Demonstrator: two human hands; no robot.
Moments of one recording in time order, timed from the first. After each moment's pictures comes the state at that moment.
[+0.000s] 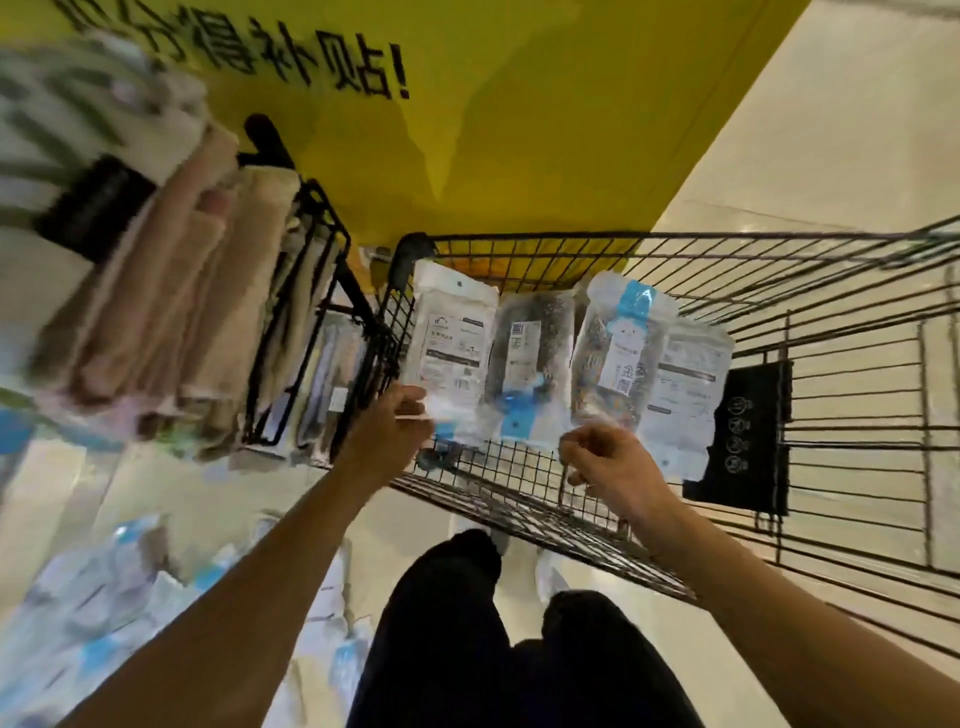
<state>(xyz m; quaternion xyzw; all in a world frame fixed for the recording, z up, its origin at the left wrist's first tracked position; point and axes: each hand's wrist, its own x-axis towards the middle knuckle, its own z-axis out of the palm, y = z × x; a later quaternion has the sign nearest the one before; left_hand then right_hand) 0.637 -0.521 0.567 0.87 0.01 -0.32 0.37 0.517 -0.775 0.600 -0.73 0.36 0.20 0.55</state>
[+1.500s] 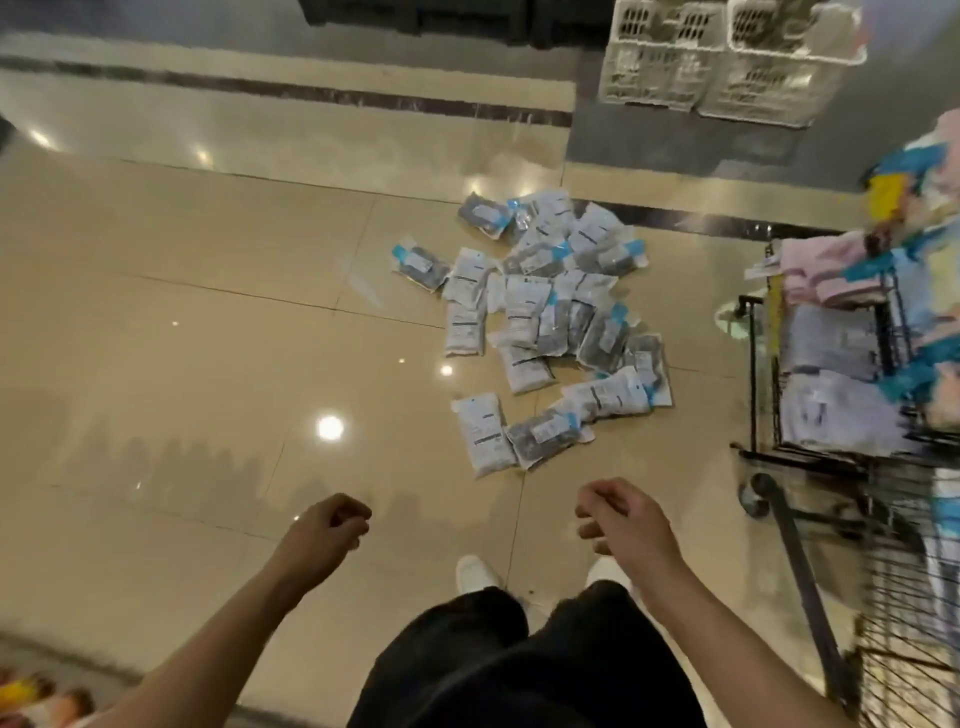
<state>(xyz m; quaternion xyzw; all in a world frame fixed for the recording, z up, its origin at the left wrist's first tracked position) -0.257 -0.327 0.611 0.55 0.69 -0.06 0.47 0.081 -0.441 0.625 -0.78 -0.16 0.52 0.31</state>
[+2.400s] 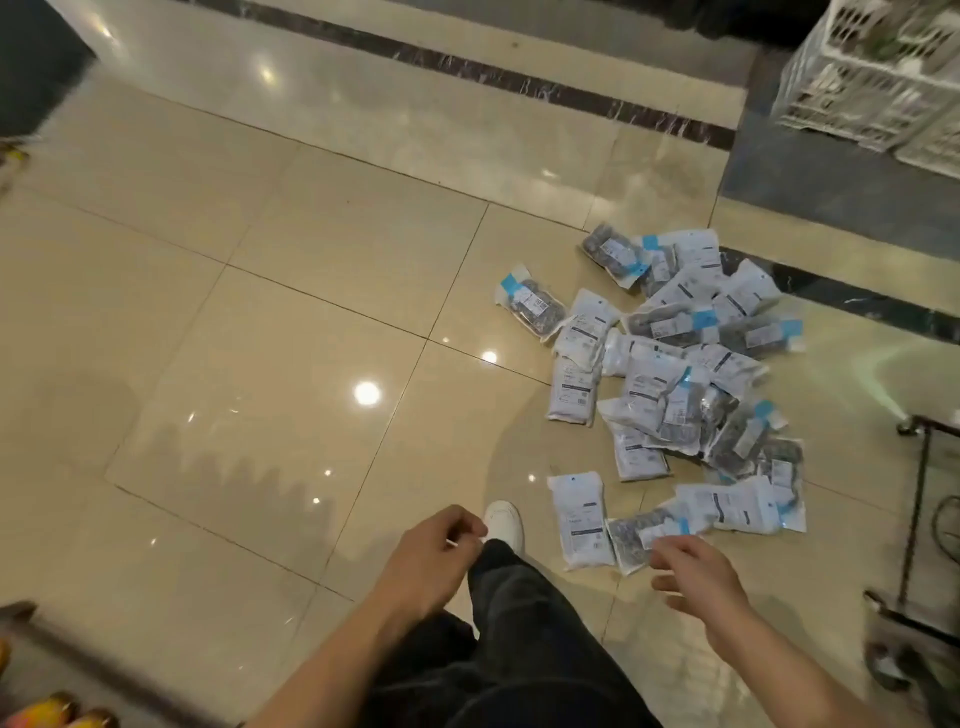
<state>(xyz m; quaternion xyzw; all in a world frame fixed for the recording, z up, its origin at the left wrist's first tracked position) -0.323 0.000 0.604 0.50 0.65 -0.05 0.57 -0.013 -0.085 0.540 -0.83 -0.08 0.53 0.17</state>
